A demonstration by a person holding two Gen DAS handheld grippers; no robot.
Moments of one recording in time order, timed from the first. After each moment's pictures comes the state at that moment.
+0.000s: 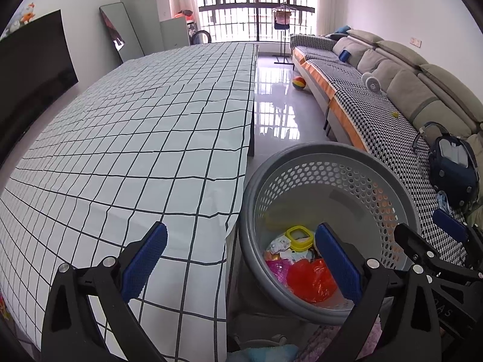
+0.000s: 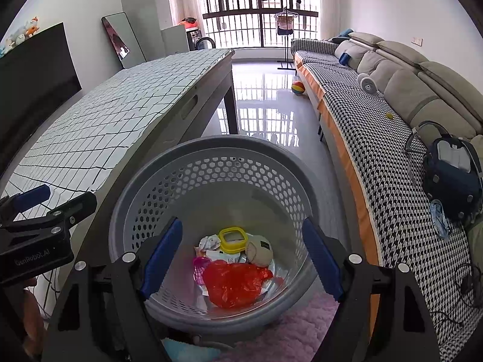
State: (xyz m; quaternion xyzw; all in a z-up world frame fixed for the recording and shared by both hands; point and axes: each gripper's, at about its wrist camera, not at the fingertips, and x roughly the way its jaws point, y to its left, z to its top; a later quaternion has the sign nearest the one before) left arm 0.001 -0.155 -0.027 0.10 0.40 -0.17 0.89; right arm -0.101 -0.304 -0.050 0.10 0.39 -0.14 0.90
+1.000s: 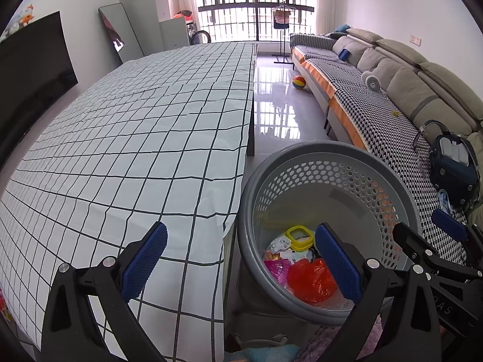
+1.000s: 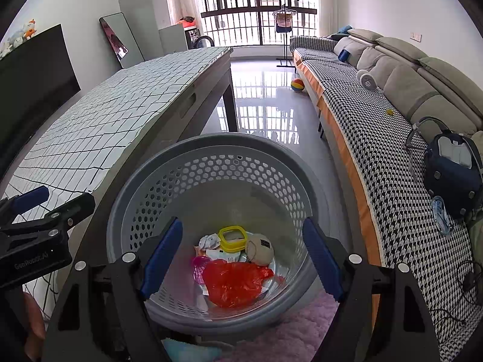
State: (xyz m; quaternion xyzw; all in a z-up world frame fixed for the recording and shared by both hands) left arm 0.001 -0.157 -0.027 0.11 0.40 -0.17 0.89; right arm -0.100 -0.307 -0.054 0.11 0.40 -0.14 0.90
